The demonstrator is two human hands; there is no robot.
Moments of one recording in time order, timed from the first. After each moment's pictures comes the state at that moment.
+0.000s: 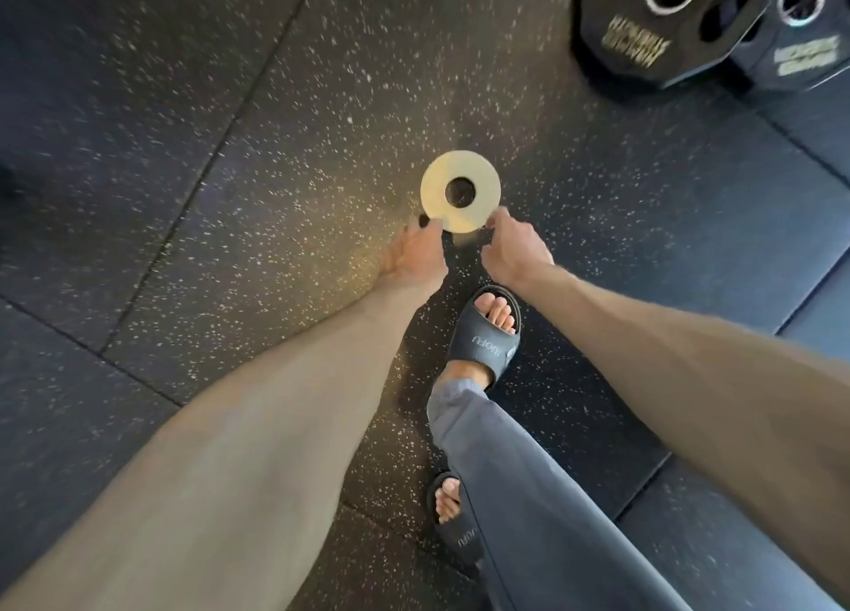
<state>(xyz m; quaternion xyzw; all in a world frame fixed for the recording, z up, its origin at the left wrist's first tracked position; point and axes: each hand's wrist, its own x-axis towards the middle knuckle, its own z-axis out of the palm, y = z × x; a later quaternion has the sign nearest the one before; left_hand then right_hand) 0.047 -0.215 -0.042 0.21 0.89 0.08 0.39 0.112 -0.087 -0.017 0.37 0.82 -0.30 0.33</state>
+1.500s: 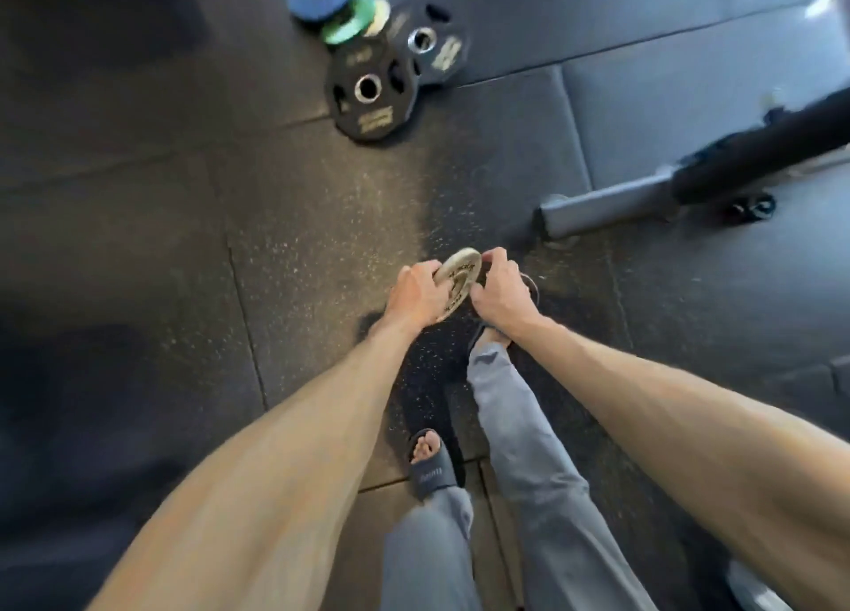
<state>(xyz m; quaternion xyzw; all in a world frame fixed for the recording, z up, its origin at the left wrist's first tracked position) 0.107 -0.234 0.257 0.47 0.73 0.08 0.49 0.249 -0.217 0.256 0.70 0.56 -0.44 0.00</state>
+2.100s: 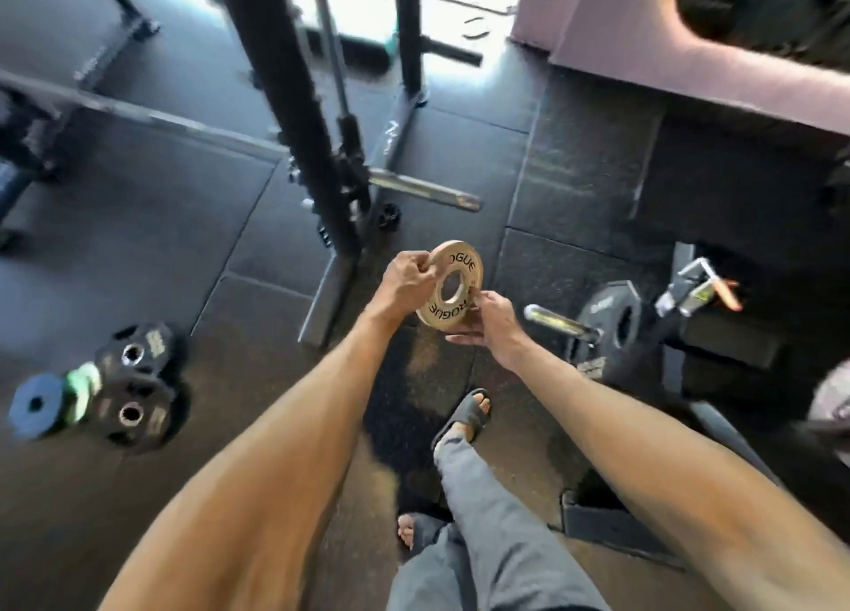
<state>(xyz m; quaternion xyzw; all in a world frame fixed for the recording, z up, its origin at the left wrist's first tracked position) 0.541 -0.248 0.599 0.77 0.35 -0.03 0.54 0.615 -0.393 0.549 0.68 -0.10 -0.47 -0.55</state>
